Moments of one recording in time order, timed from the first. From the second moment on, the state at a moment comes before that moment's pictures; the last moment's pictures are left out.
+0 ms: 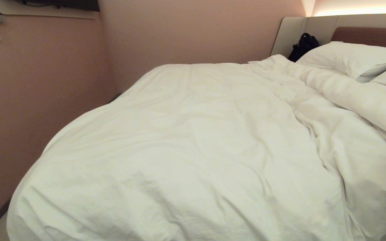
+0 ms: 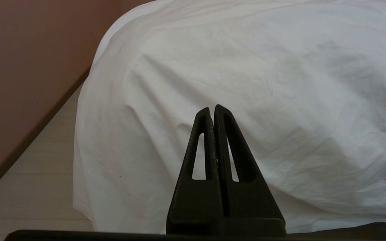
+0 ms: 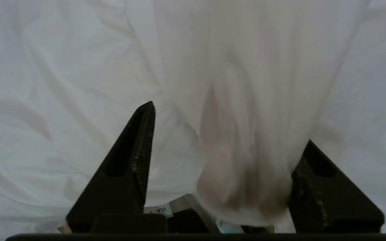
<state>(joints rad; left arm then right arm) 0.00 0.00 0.00 -0.06 0.02 0.00 -0.49 1.21 -1.01 0.50 0.36 0.21</state>
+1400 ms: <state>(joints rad) 0.00 0.00 0.00 -0.06 0.02 0.00 -0.90 1.52 -1.47 0.49 0.51 0.27</state>
